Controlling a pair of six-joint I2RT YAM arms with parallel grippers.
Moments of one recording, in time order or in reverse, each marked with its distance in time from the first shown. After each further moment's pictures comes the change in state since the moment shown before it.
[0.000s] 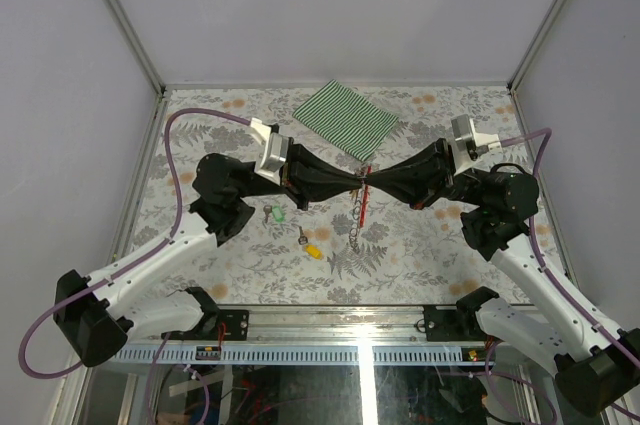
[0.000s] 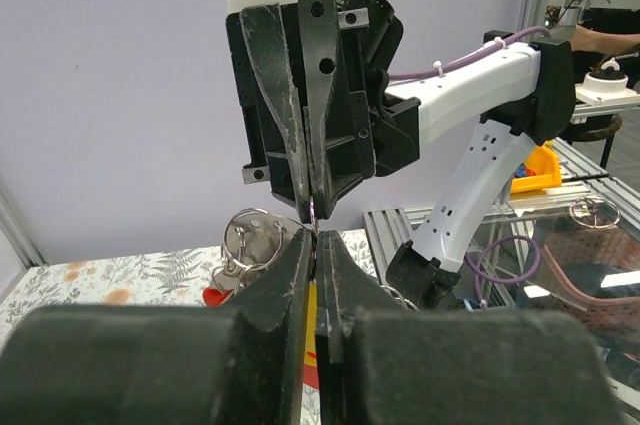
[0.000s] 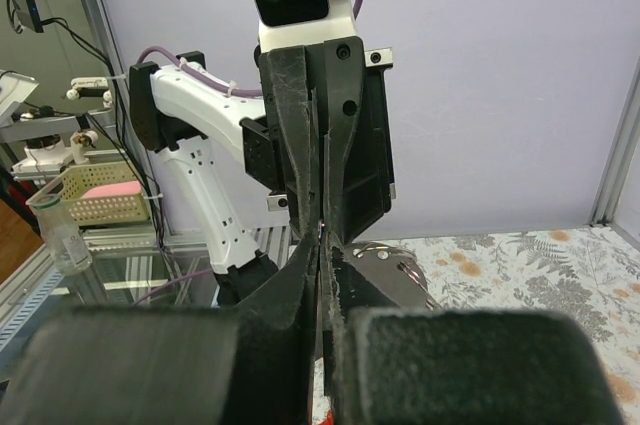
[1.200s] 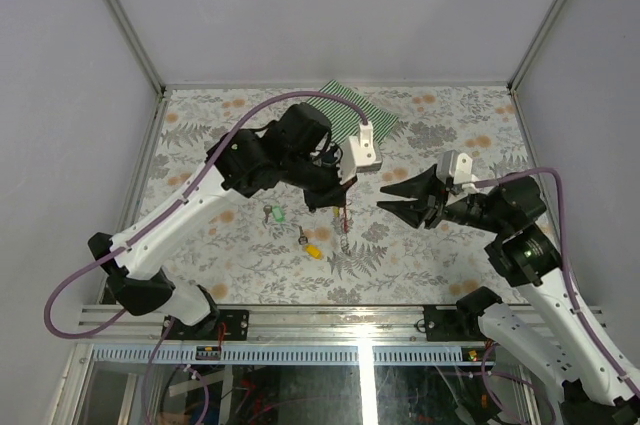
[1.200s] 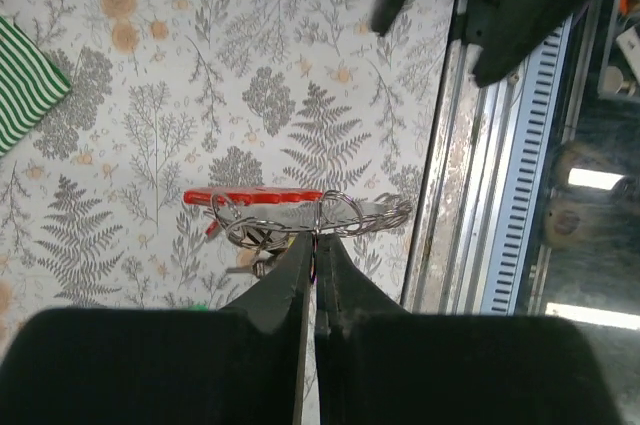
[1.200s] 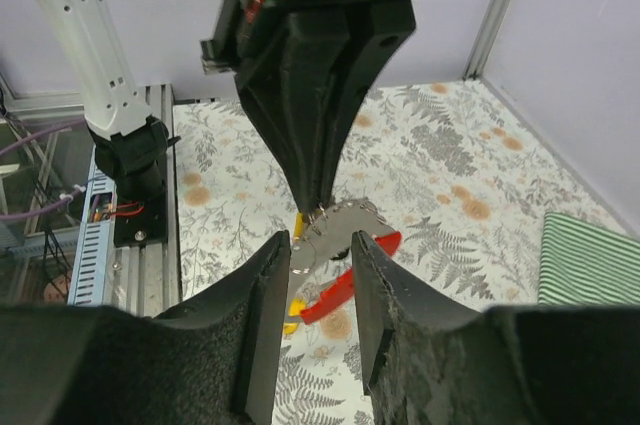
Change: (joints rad) left arm -0.130 0.373 0.866 -1.830 -0.396 0.634; right arm 0.000 -0.211 0.058 -0.864 0.125 -0.666
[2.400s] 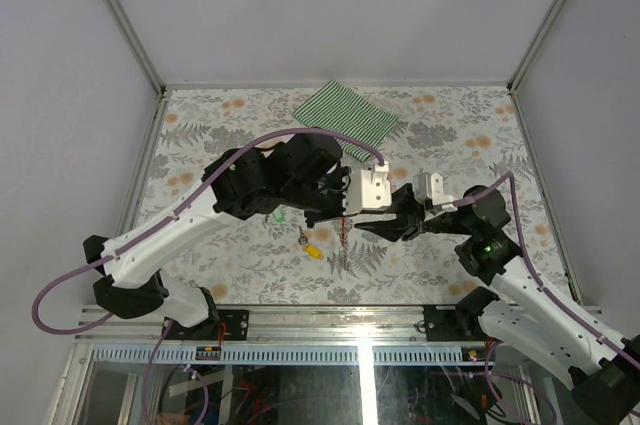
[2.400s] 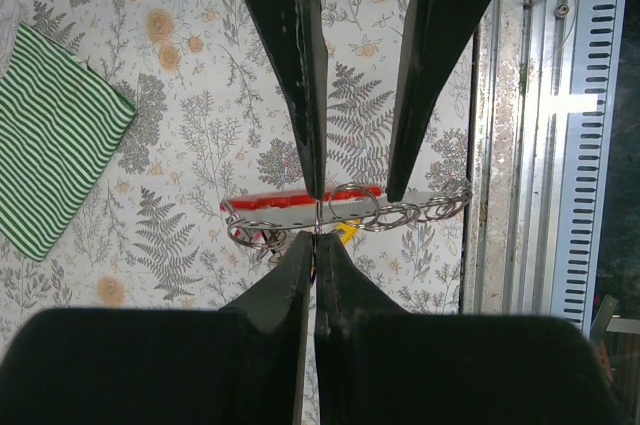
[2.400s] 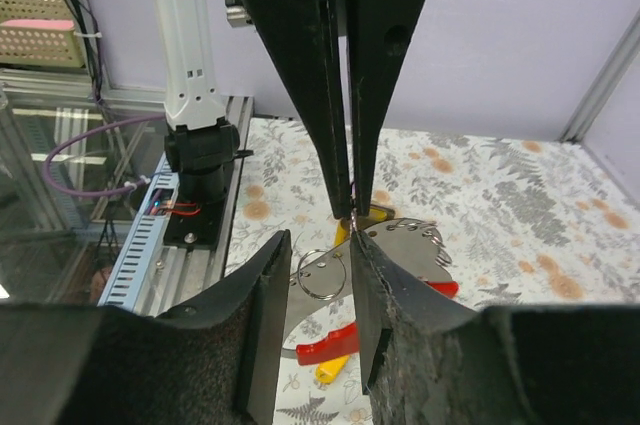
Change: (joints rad) left arm -0.188 -0.020 0.036 -0.082 -0.222 0.166; right arm 0.130 0.092 -0.279 0.515 -0.122 0.102
